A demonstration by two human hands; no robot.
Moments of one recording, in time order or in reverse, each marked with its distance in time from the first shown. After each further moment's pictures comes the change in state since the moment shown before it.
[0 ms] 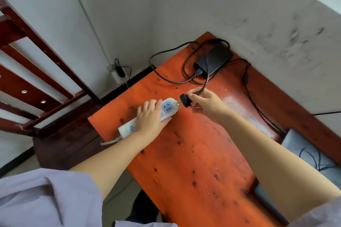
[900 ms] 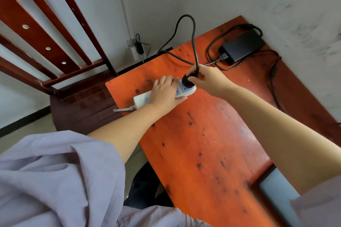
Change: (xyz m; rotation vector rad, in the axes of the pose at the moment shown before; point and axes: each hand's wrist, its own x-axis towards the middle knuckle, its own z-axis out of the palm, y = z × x) left_hand -0.002 -0.005 0.001 -0.052 0.051 0.016; right_hand 0.016 -0.021 0.037 -0.930 -0.198 -0.410
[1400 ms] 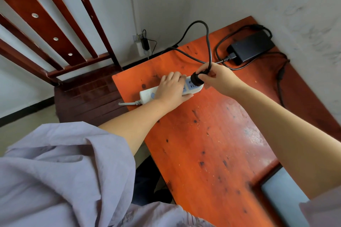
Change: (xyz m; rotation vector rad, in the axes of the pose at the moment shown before) left_hand 0.000 0.001 -0.004 -0.012 -0.002 0.022; right_hand -0.003 0.000 -0.002 0.072 -0.014 0.101
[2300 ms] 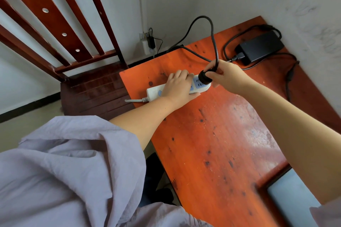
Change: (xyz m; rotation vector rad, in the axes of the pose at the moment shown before) left_hand 0.000 0.000 -0.001 -0.006 0.006 0.007; right_hand 0.003 -0.005 -0.003 -0.087 -0.011 0.010
